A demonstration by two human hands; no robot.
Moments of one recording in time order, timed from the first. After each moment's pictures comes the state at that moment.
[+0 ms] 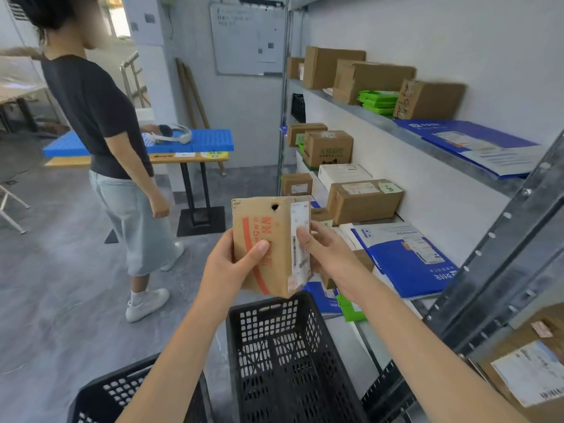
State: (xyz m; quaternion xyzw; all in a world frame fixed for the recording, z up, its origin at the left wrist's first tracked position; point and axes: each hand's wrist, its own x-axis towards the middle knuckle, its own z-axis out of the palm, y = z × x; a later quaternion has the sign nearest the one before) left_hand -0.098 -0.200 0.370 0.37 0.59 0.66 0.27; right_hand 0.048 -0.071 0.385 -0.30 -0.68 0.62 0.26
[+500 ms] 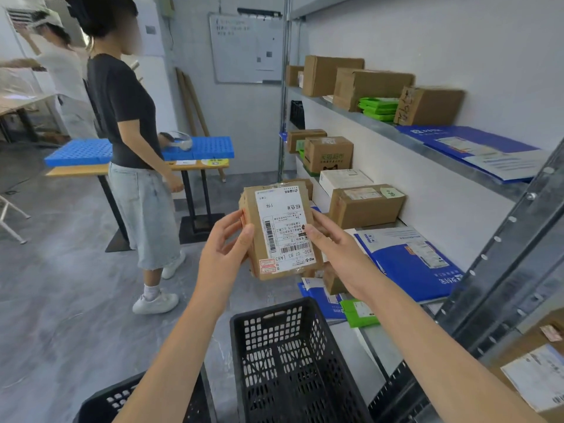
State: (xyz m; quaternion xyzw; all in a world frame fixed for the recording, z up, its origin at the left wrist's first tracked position) left_hand -0.130 -0.190 0.373 0.36 0.55 0.71 0.25; right_hand 0.039 -0.068 0.395 -0.31 -0.65 0.63 0.30
